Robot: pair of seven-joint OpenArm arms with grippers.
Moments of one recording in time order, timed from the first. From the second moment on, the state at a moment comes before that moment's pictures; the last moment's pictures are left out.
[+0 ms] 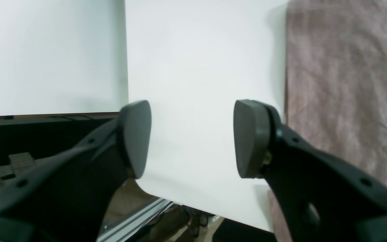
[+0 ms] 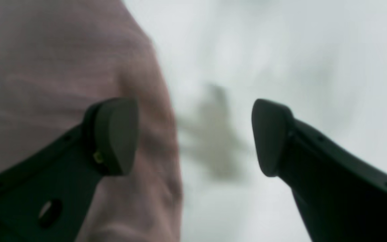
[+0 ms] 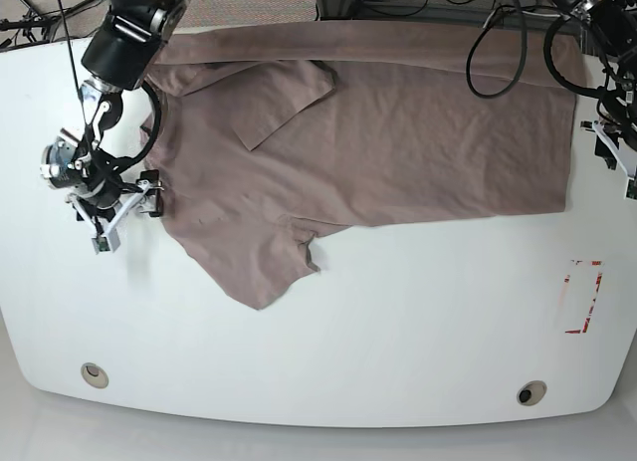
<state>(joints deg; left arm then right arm) 7.6 -16.1 -43.3 111.4 2.6 -43.2 58.5 11.7 12.3 31.1 76.1 8.7 40.6 -56.4</state>
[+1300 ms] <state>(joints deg) 2.5 -18.7 -48.8 95.7 2.7 -43.2 56.0 18.2 9.0 29.3 59.6 9.6 41.0 -44.9</state>
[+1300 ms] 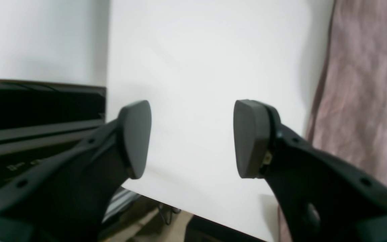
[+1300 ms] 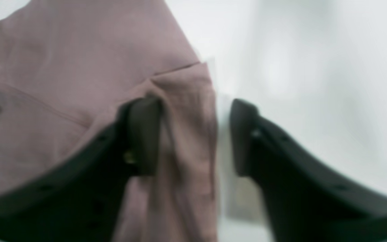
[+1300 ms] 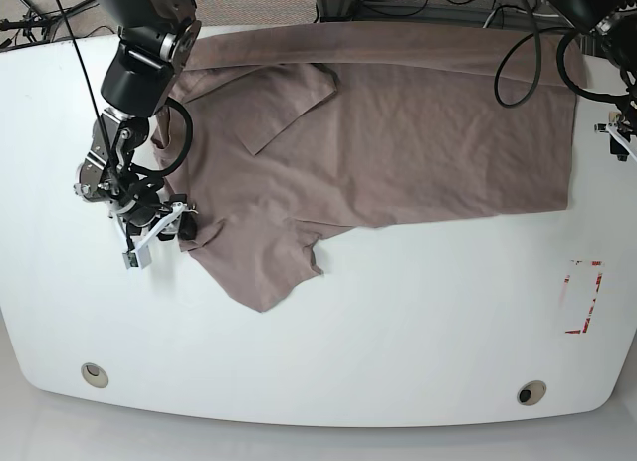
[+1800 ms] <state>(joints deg) -9.0 -19.9 -45.1 76.8 3.4 -42.7 56.1 17.5 9.1 29.1 59.6 9.7 41.0 -45.2</state>
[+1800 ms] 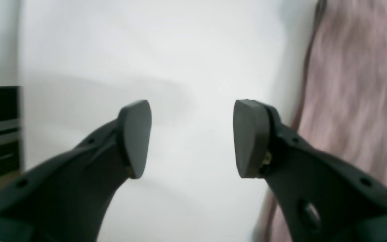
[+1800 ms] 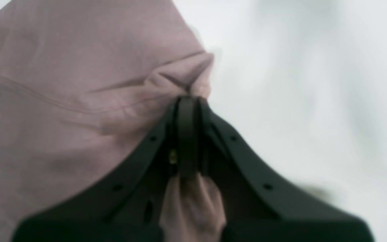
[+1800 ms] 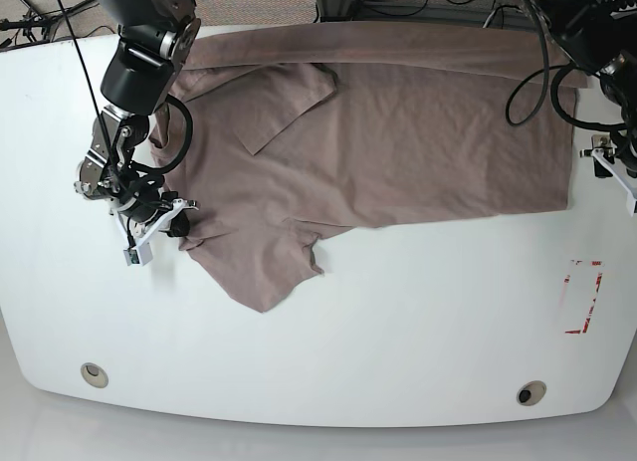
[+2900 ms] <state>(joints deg) -15.7 -13.9 -36.0 68.5 2.4 -42.8 54.0 16.3 11.5 29.1 59.8 10.9 41.2 -44.7</state>
